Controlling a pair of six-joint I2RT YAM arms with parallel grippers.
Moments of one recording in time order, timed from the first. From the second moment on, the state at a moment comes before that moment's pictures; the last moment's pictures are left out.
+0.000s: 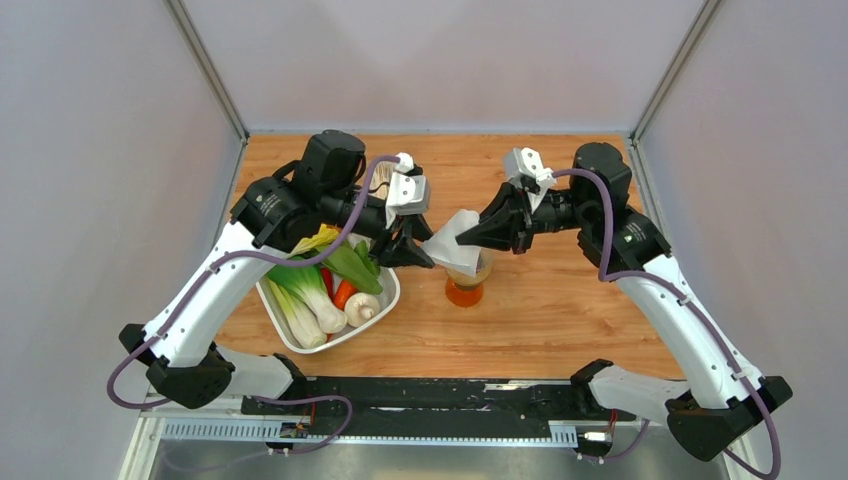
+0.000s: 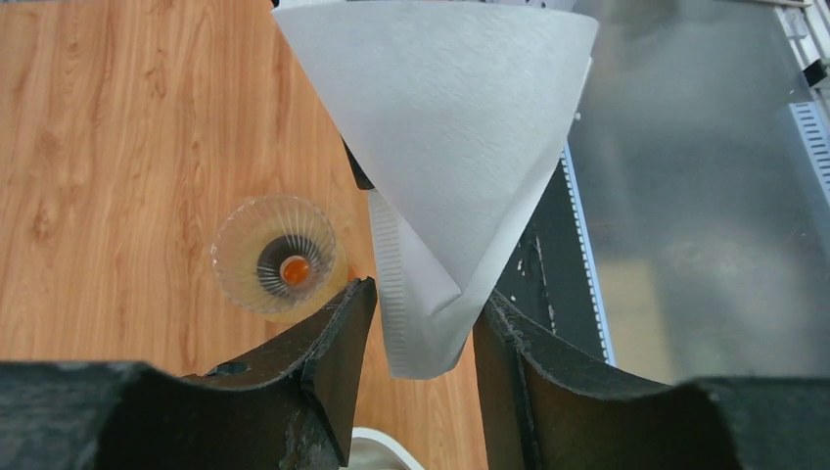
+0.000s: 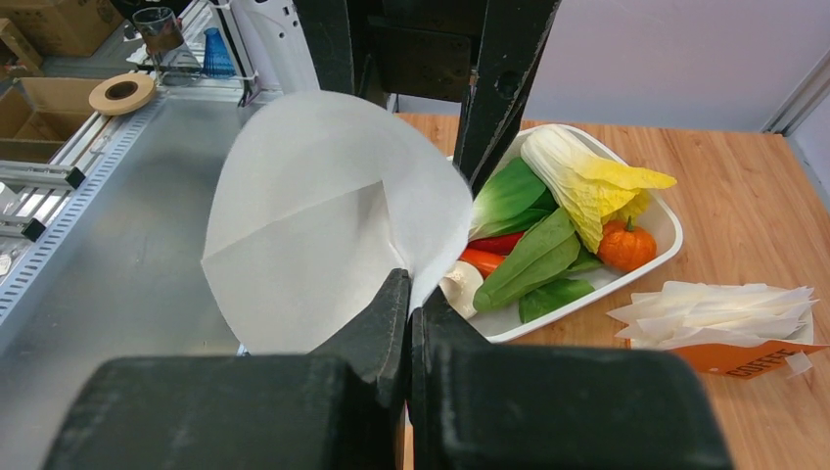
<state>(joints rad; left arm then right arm) -0.75 1.33 1.74 -1.02 0.86 0.46 0.53 1.11 1.34 -0.34 -1.15 -0.13</state>
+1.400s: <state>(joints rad) -0.54 1.30 1.35 0.37 0.78 -0.82 0.31 1.14 1.36 0.15 -0.91 0.49</state>
